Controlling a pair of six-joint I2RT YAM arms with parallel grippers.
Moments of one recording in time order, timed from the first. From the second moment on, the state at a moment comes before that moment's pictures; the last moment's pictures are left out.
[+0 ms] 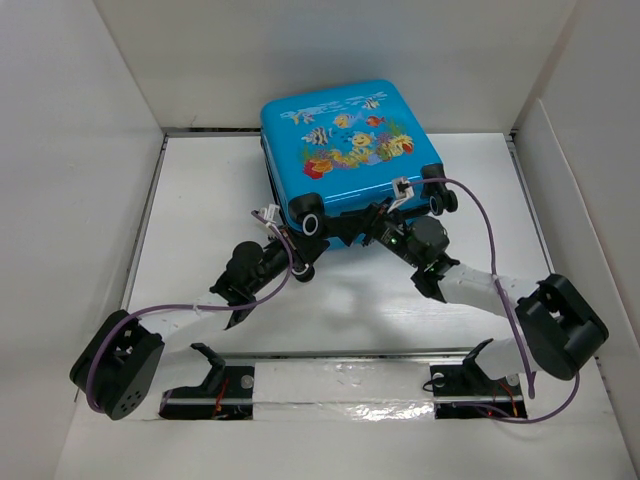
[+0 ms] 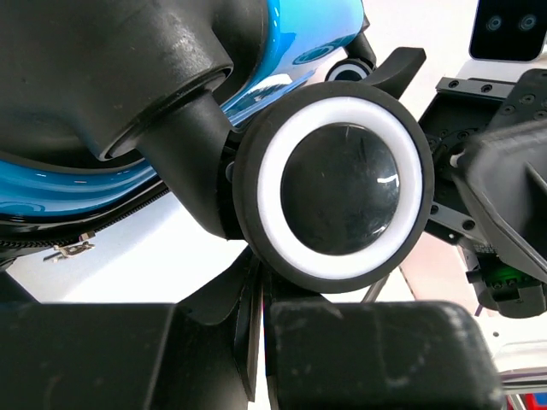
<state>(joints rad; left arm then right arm) -0.64 1.17 0.37 0.75 0.16 -0.84 0.66 1.39 0.62 0.92 -0.22 0.79</state>
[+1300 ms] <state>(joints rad) -0.63 1.18 0.35 0.81 0.16 -0.82 0.78 1.54 0.89 0.61 -0.16 0.62</state>
